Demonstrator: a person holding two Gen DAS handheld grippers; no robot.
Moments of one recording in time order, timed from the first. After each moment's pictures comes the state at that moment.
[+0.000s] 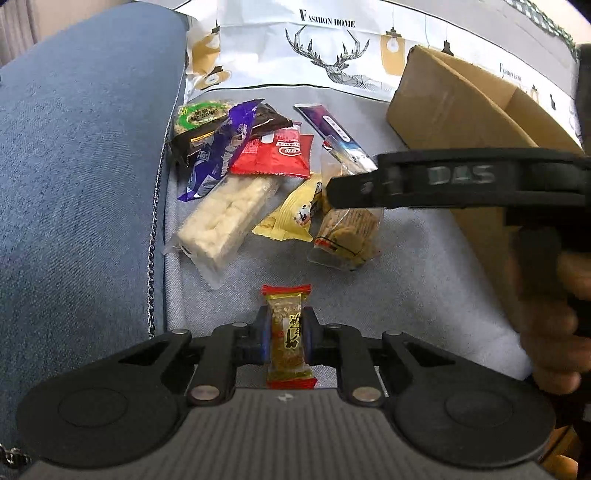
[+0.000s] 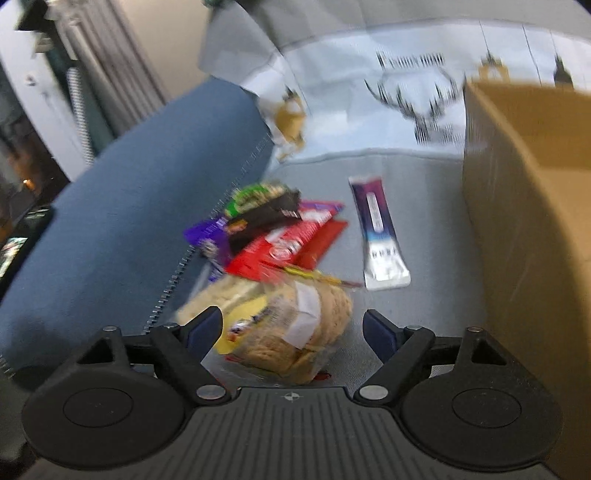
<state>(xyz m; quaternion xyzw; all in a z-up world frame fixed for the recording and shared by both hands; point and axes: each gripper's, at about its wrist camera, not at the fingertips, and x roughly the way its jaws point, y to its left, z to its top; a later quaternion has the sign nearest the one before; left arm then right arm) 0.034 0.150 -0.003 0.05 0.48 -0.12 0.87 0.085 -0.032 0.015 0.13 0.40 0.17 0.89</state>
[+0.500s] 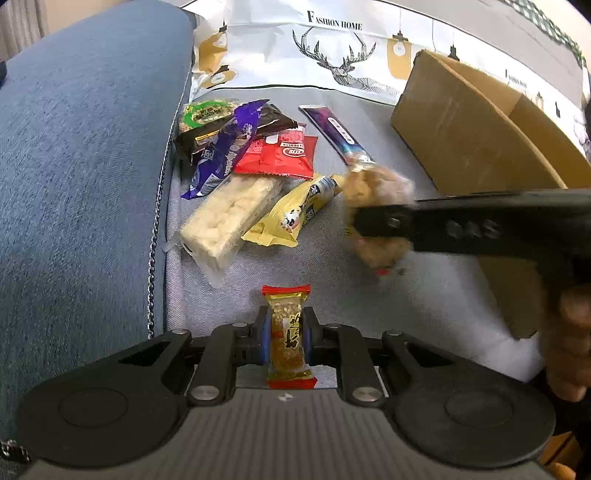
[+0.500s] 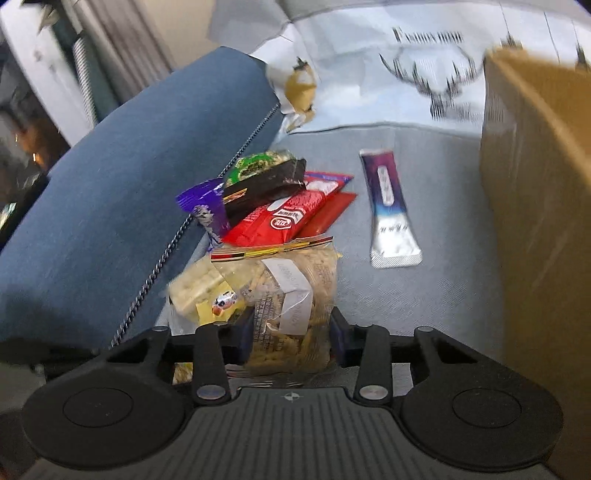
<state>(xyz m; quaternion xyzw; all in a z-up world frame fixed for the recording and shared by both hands) 0.038 0.154 -0.004 0.03 0.48 -0.11 0.87 0.085 -0.028 0.006 0.09 0.42 0.20 0.88</state>
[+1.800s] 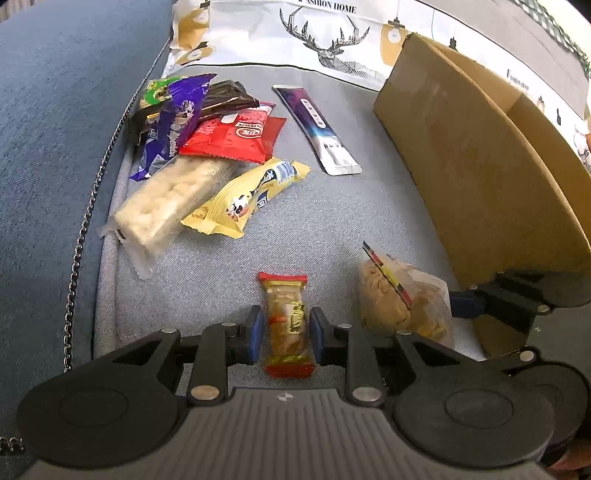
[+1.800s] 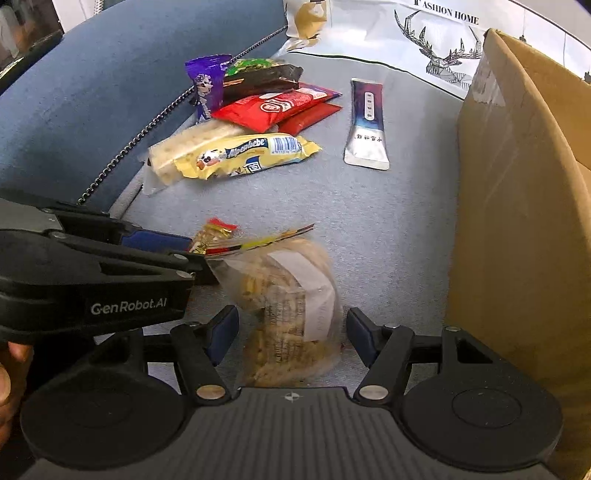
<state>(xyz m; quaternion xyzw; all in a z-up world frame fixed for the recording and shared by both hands) 0.049 0.114 -0.017 0.00 0.51 -0.12 0.85 0.035 -0.027 -0.010 -0.04 0.50 0.18 0.85</state>
